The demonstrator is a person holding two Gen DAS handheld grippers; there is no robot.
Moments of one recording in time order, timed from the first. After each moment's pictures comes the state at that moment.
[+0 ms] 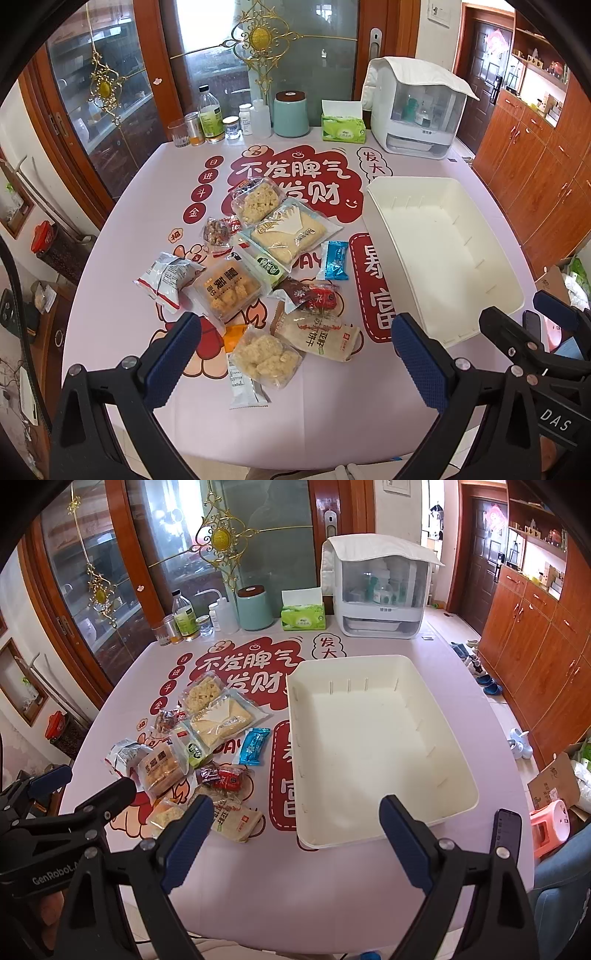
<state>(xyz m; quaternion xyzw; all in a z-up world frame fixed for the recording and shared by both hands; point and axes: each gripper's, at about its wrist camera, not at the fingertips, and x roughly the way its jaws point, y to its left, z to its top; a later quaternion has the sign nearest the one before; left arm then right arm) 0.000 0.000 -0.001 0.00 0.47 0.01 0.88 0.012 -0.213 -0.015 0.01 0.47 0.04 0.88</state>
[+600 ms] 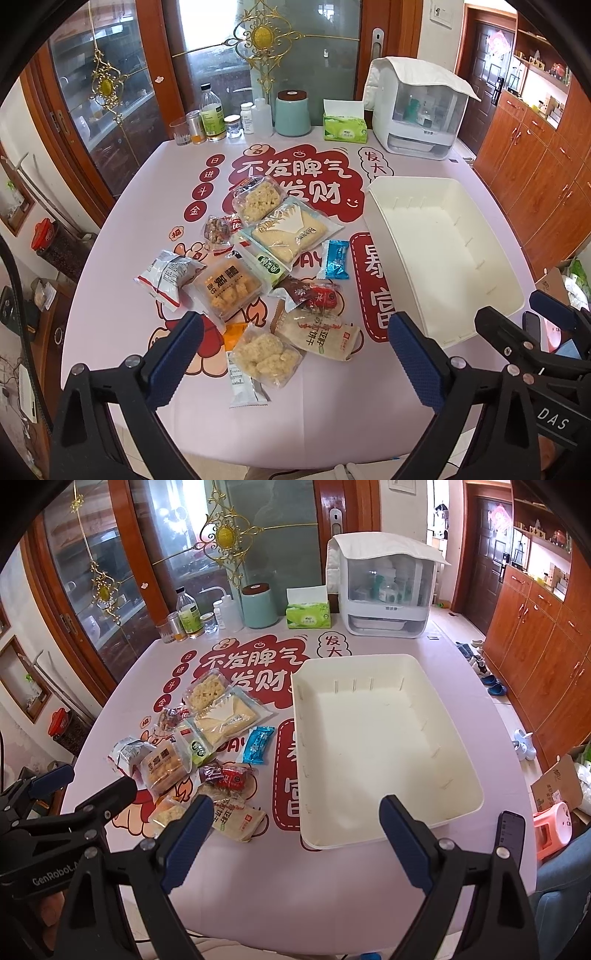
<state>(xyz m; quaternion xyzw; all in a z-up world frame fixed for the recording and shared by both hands) -0.002 0.001 -0.002 0.00 0.47 0.01 0.88 0.014 -0.214 -0.020 0.01 0.47 0.05 0.88</state>
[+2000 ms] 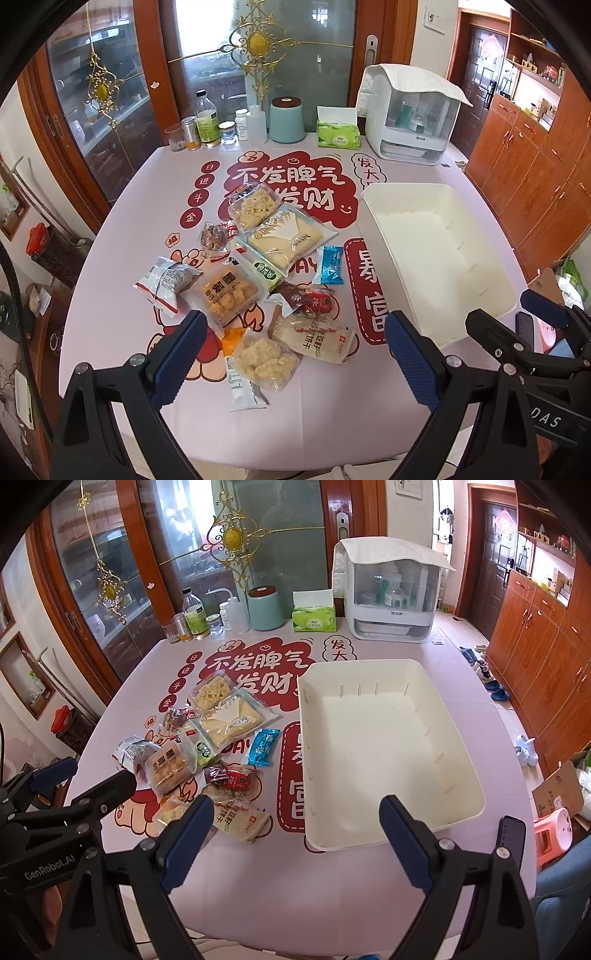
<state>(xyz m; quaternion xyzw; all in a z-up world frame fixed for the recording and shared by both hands) -0.003 0.004 0.003 0.00 0.46 -0.01 0.89 0.011 -0.207 -0.020 0.01 0.46 0.06 0.88</state>
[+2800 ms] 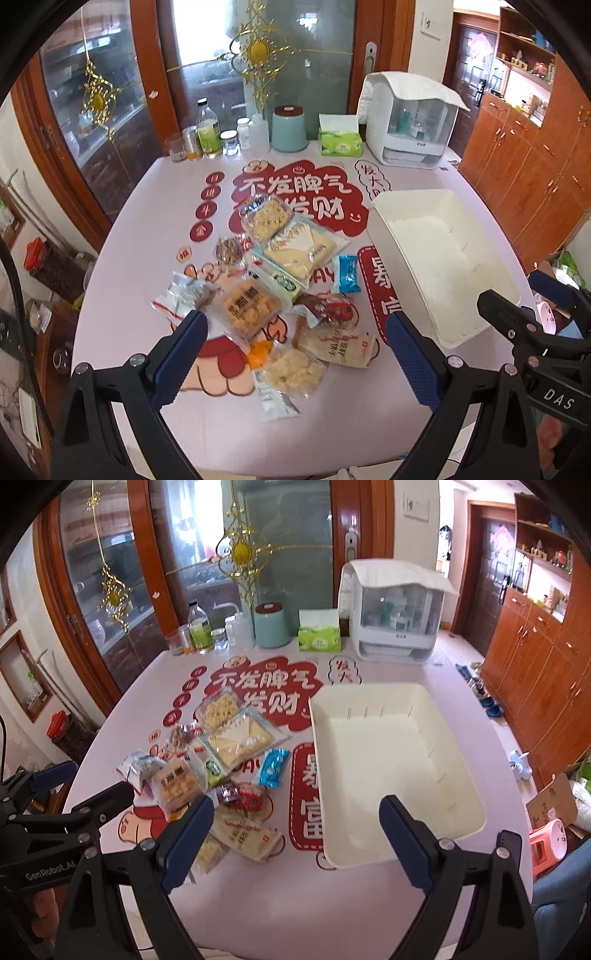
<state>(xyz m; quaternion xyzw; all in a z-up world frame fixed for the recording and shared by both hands) 0.004 0.048 0.018 0.01 0.45 -0.03 0.89 0.013 -0.173 0.001 -0.01 0.43 0.05 0.90</state>
